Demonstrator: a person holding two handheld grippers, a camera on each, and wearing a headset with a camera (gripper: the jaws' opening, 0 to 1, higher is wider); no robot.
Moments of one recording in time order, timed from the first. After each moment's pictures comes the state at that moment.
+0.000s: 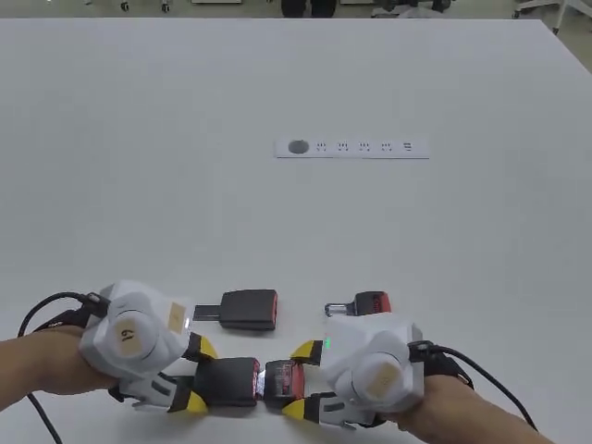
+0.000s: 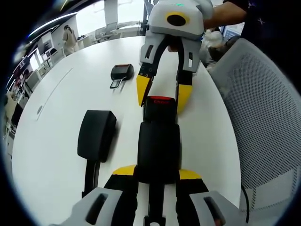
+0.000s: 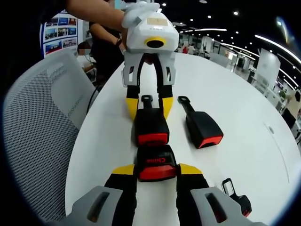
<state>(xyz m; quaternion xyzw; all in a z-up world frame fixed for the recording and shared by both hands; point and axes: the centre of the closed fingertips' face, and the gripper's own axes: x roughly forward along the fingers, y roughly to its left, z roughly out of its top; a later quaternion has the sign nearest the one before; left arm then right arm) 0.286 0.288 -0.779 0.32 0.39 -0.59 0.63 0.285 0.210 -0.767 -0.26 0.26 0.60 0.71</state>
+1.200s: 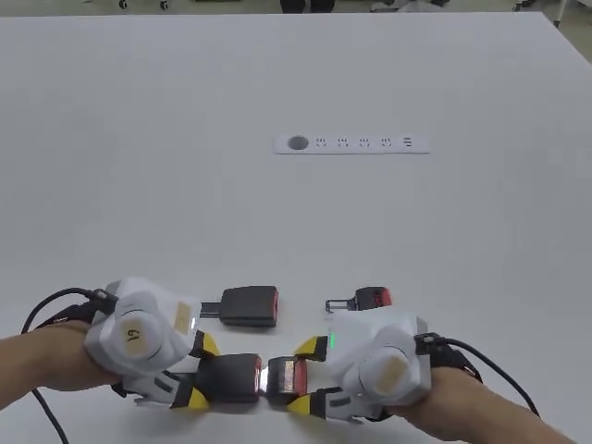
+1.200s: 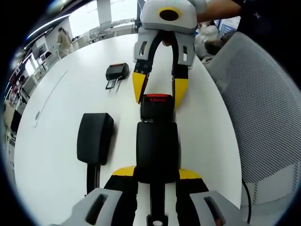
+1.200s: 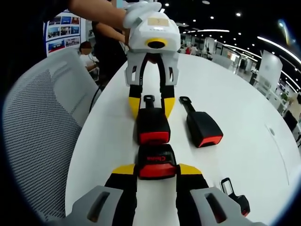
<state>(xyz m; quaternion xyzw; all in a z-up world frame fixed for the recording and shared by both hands) 0.286 0.284 -0.779 0.34 0.39 -0.59 0.62 0.291 0.202 -0.771 -0.25 0.26 0.62 0.70</state>
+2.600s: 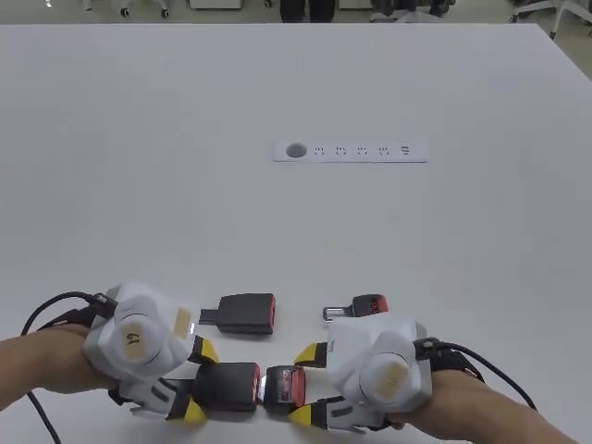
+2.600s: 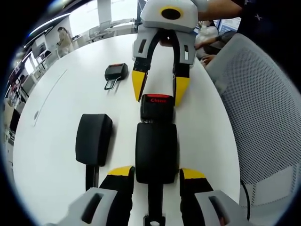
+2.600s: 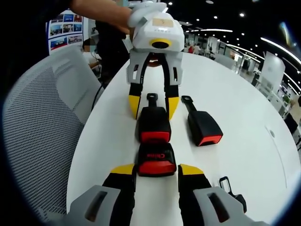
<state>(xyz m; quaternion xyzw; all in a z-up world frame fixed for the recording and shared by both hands) 0.287 0.285 -0.780 0.34 0.39 -0.59 0.61 0.287 0.198 -0.769 -0.27 0.27 0.62 0.69</state>
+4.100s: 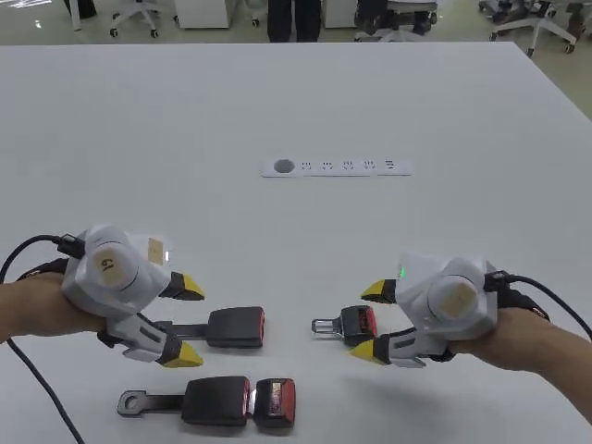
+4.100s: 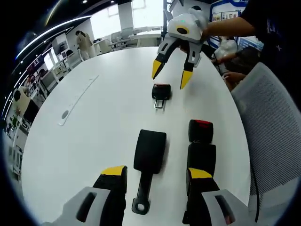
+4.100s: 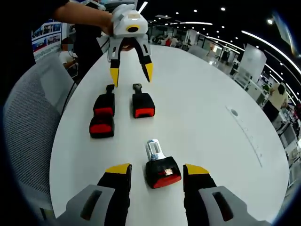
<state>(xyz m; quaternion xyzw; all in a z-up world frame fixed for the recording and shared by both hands) 0.367 0.283 -0.729 0.31 0.36 -0.54 0.69 0.378 0.101 -0.740 -0.29 0.29 0.53 0.75</state>
